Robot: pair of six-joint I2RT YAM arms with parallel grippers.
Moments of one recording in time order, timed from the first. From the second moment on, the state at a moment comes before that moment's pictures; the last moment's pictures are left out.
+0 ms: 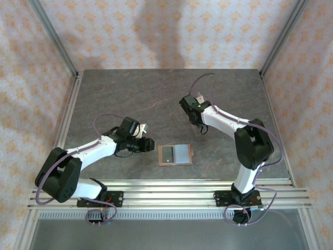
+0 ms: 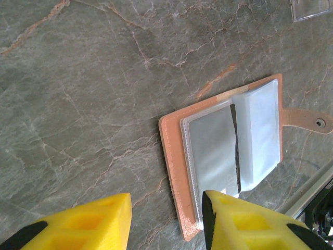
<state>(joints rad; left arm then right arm) -0.44 1.37 0.64 -0.30 0.46 -0.56 0.58 1.78 1.27 -0.80 0.75 0.17</state>
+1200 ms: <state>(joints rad) -0.44 1.38 0.64 -0.28 0.47 -0.56 0.58 1.84 1.30 -0.83 0.78 0.17</state>
